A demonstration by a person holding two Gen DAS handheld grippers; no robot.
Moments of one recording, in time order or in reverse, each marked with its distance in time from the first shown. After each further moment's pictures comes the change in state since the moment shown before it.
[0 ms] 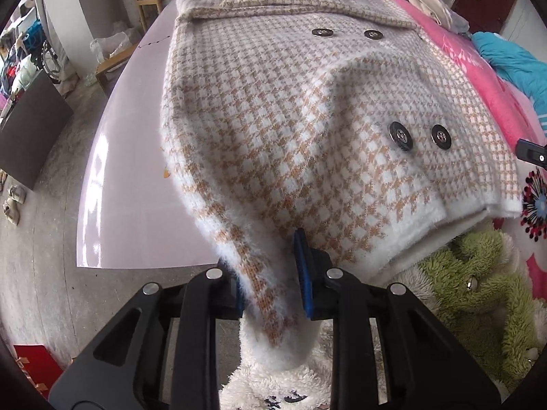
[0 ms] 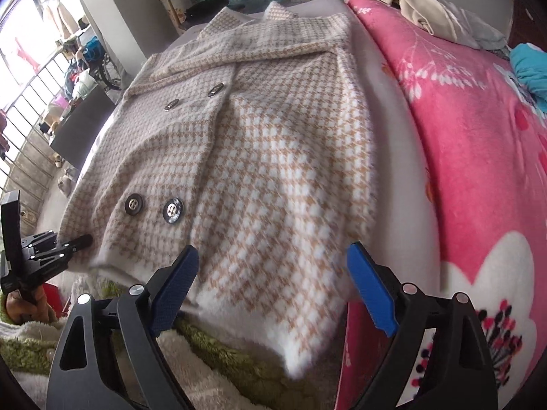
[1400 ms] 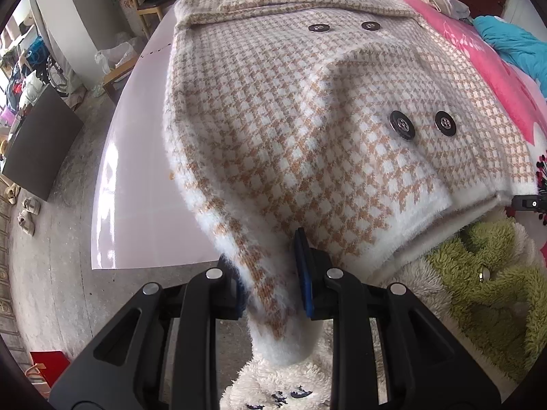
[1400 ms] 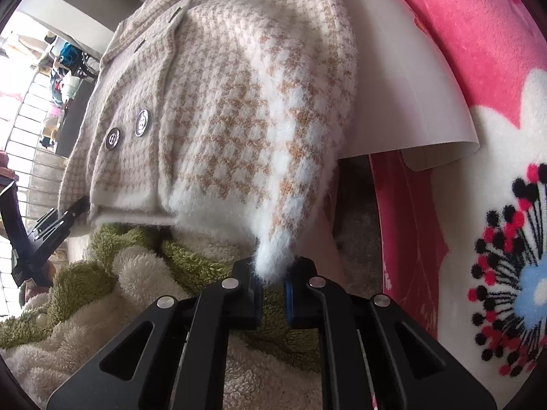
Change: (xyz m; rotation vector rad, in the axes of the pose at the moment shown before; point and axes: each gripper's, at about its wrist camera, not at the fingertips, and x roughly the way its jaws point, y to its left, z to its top) left arm -0.003 -0.008 -0.005 0.051 0.002 0.067; right arm 0.027 -0.008 -0.072 0.151 0.243 0.121
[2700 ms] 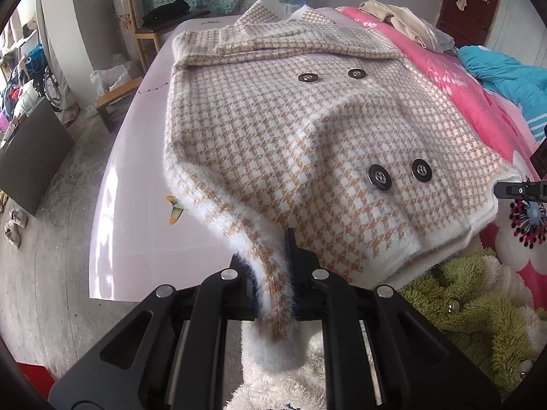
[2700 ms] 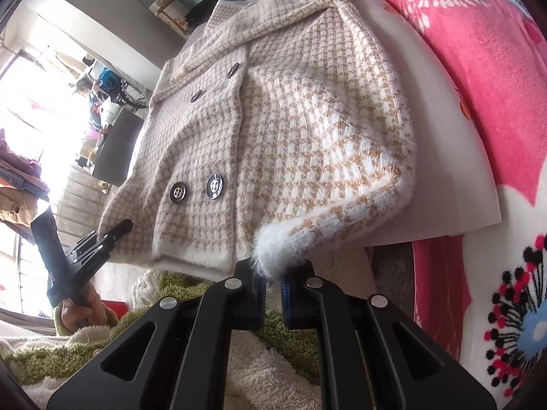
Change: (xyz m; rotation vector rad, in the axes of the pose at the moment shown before) left arm -0.021 0.003 0.016 -0.022 -0.156 -0.071; right arm -0.026 0.023 0.048 -0.010 -0.170 0.174
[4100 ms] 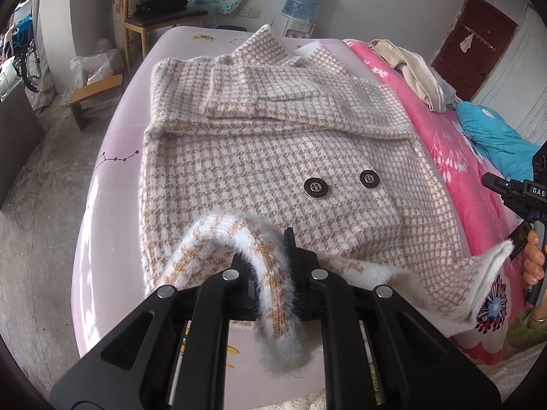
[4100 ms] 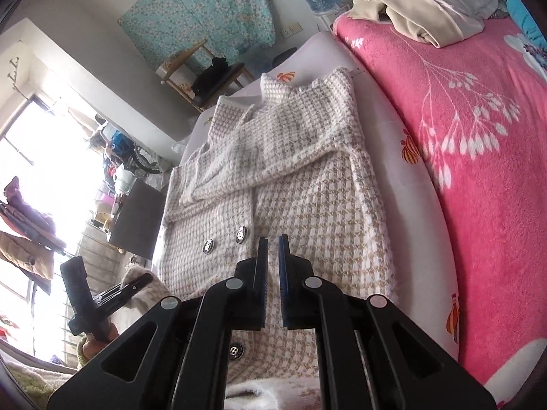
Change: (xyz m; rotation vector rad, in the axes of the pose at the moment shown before) left arm 0.038 0.032 0.137 -0.129 -0.005 -0.156; right arm -0.037 -0.016 0.151 0.062 -0.193 0.050
